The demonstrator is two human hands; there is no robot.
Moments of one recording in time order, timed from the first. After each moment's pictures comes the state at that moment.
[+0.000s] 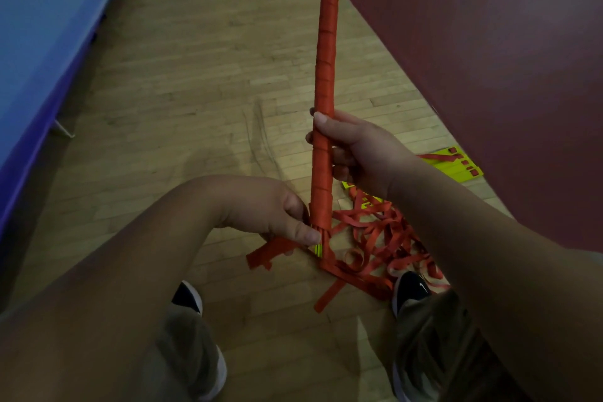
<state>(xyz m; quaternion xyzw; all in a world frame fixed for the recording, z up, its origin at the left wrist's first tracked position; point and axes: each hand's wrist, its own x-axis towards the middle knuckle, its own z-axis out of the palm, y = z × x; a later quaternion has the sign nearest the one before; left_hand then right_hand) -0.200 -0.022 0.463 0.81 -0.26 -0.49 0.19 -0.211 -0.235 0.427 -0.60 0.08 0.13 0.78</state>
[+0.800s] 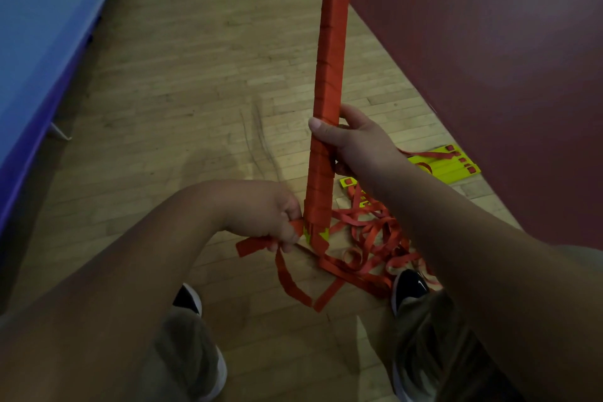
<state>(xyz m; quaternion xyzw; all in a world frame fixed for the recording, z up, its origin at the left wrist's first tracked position) -0.197 -0.023 0.449 0.83 -0.26 -0.47 0.13 -0.210 -0.230 0.421 -0.66 0.13 0.03 0.74</state>
